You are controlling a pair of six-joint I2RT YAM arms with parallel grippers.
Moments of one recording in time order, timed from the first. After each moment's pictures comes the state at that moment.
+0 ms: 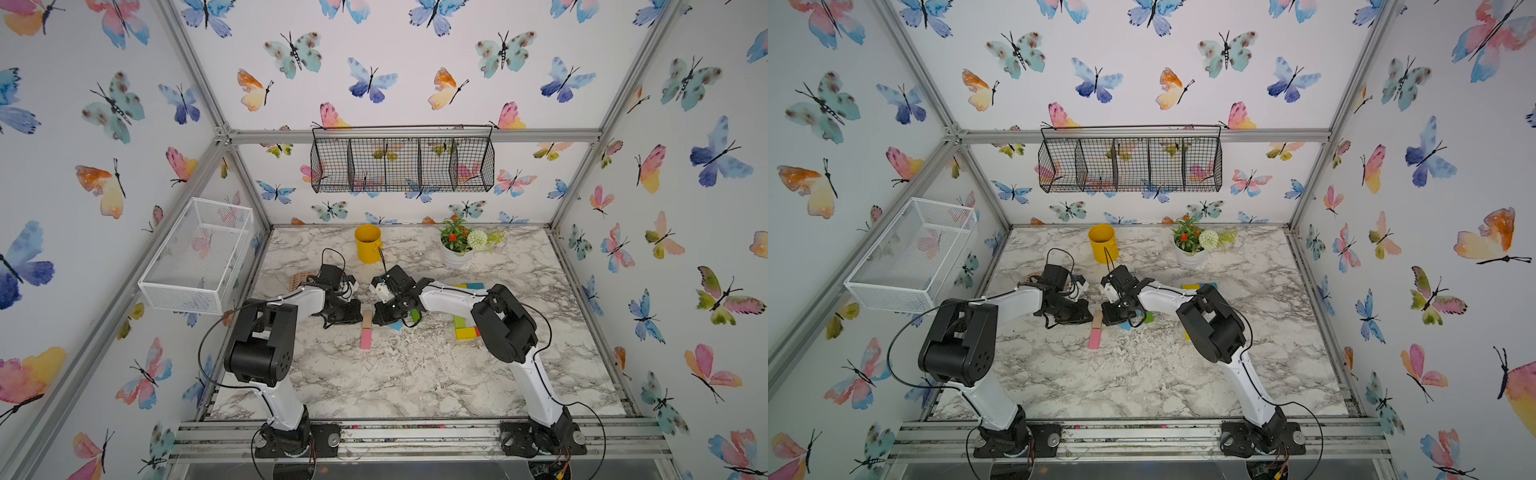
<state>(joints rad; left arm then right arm) -0.22 1.75 0.97 -0.47 0.45 -0.12 0.86 2.26 1.63 -0.40 -0.42 0.39</state>
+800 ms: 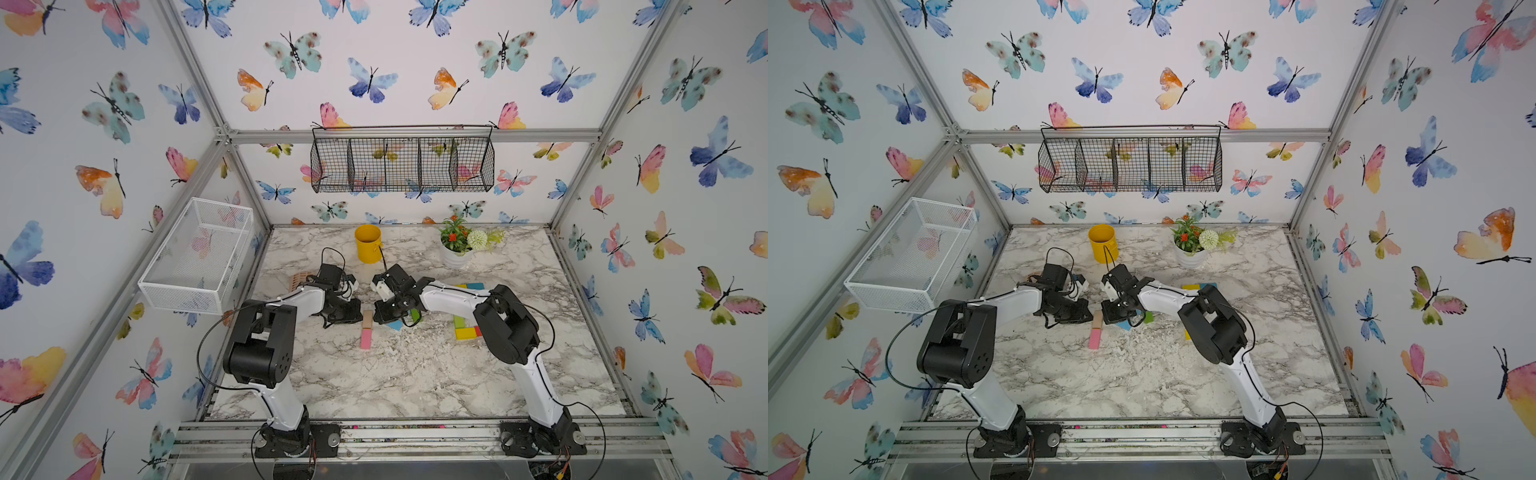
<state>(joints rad) -0.22 1.74 0.97 -0.47 0.45 -0.12 0.86 2.23 1.63 -0.42 -0.36 0.42</state>
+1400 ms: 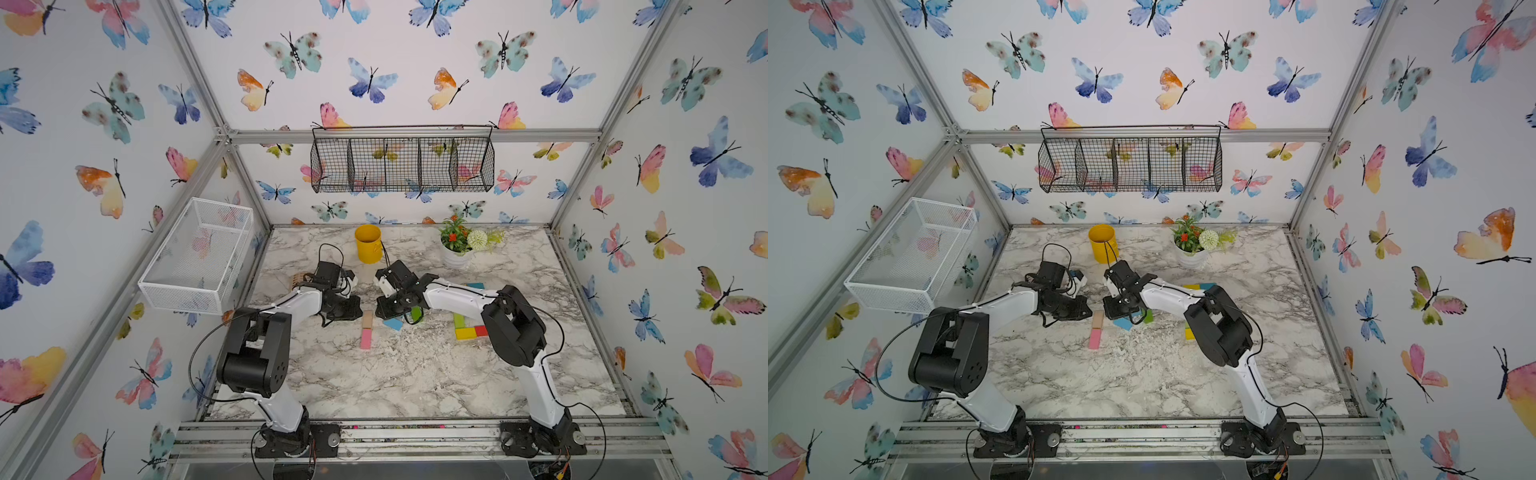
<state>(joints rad) -0.22 1.66 0.96 -0.46 0.45 -0.12 0.86 2.18 1.63 -0.47 -0.27 0.37</state>
